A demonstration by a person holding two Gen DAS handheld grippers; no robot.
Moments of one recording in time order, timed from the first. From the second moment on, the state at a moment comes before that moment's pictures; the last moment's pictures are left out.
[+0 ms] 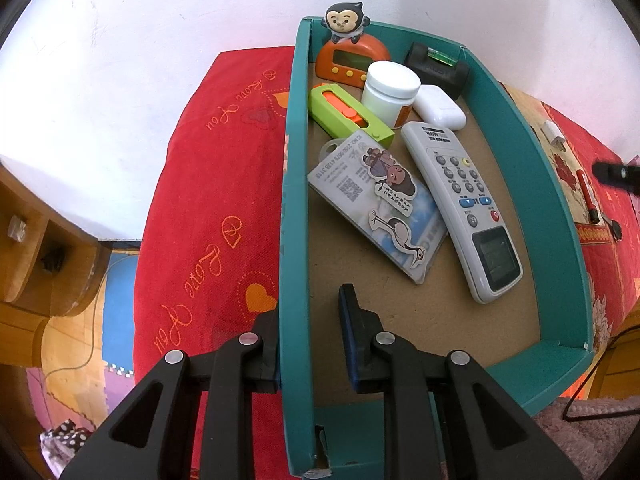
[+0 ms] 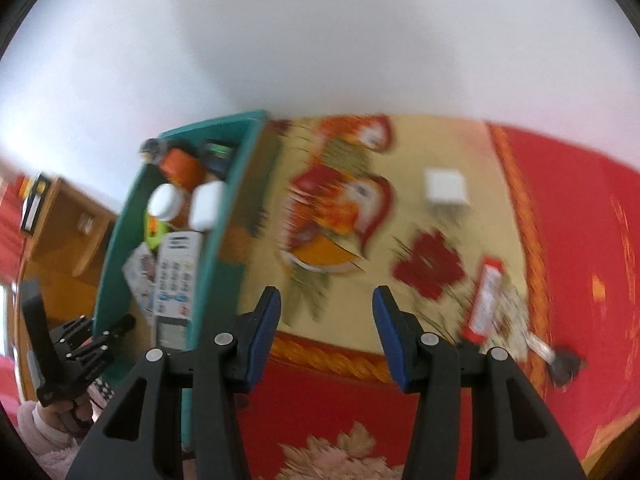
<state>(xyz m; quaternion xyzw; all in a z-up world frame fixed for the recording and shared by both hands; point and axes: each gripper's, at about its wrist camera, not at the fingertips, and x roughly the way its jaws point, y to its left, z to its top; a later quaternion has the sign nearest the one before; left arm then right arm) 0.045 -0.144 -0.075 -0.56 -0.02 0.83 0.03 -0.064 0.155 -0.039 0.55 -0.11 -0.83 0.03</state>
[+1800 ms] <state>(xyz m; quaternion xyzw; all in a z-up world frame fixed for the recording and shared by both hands) 0.040 -0.145 -0.076 -0.56 -0.02 0.83 0.03 -0.050 0.226 -0.093 0.57 -0.10 -0.81 -0.11</state>
